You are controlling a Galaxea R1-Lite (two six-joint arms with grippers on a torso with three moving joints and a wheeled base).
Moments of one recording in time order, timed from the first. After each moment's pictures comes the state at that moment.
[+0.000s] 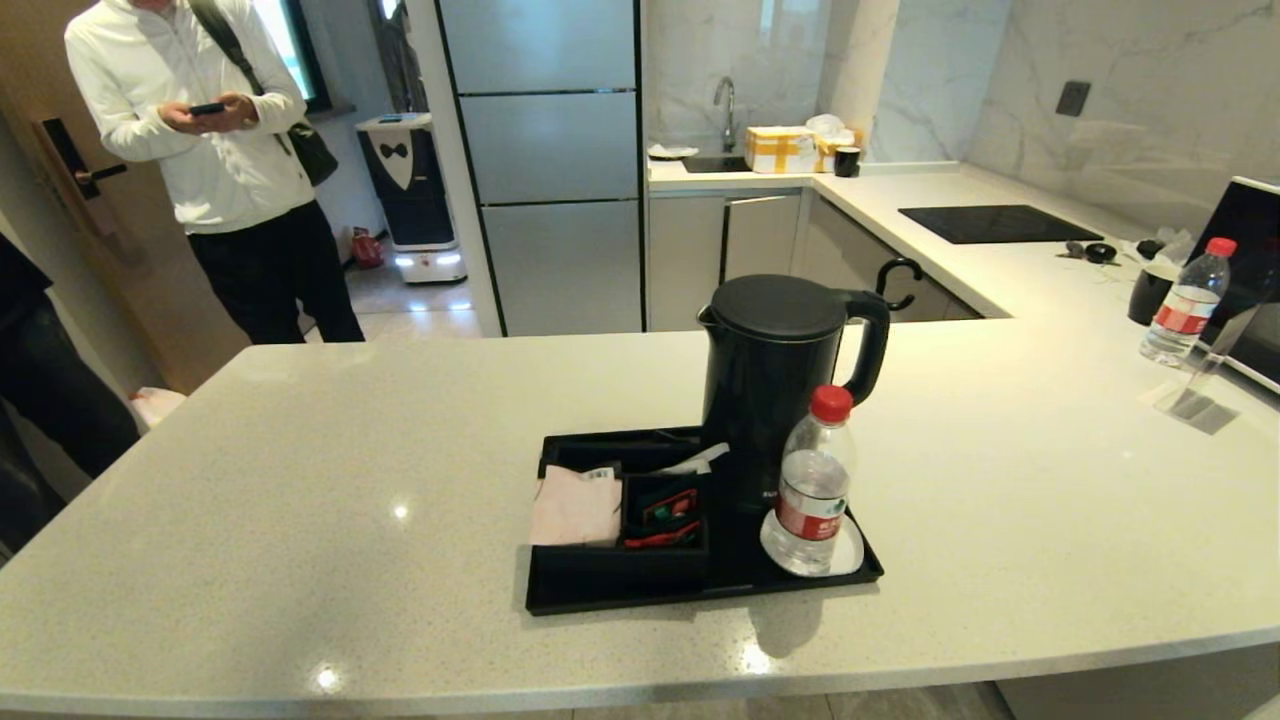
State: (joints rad) left arm 0.00 0.00 0.00 0.00 -0.01 0.02; right arm 0.00 0.16 -0.36 0.11 0.00 0.18
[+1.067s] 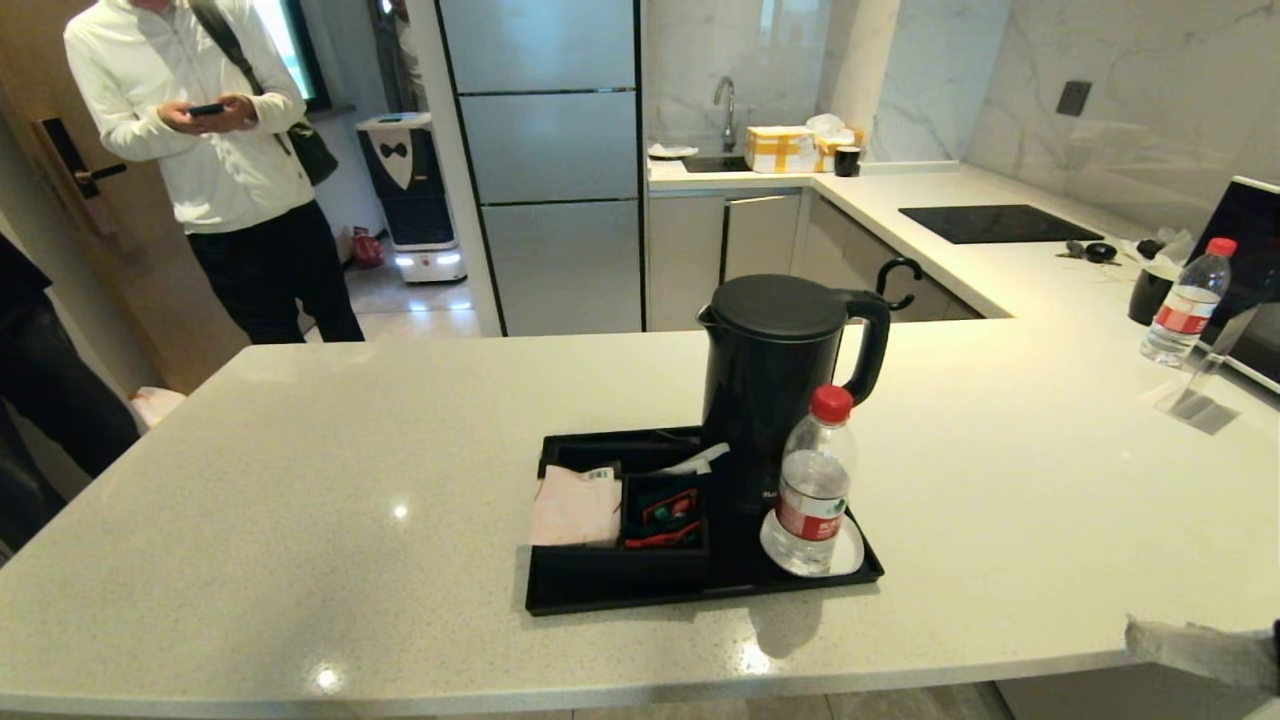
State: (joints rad) left arm 0.00 0.00 0.00 0.00 -0.01 0.02; right arm 0.07 1.04 -0.58 0.28 0.39 0.15
